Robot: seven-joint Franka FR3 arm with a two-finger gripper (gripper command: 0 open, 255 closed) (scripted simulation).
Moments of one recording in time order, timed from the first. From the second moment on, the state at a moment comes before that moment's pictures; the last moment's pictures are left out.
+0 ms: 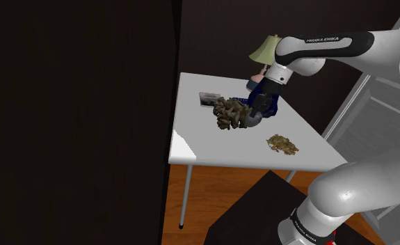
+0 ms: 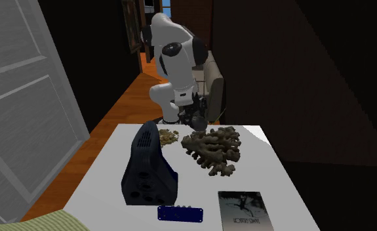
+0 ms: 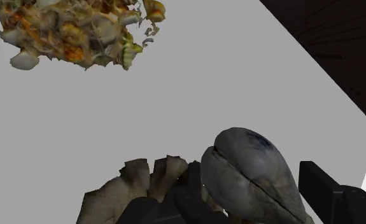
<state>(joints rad) -0.28 -0.47 -0.14 -2.36 0.26 1.79 -0.47</state>
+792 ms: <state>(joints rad) -0.42 -0.61 -0.34 -2.44 0.08 1.66 -0.70</state>
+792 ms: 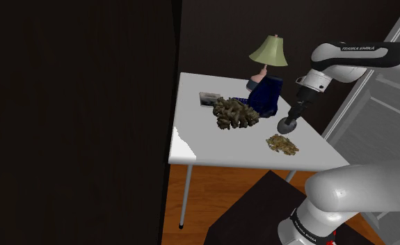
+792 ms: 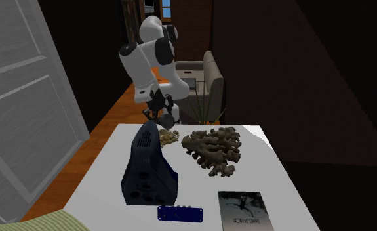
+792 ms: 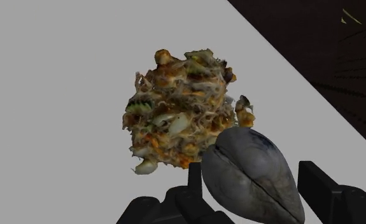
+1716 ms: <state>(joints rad) -0.43 -0.58 -0.37 -2.58 0.07 1.83 -0.75</state>
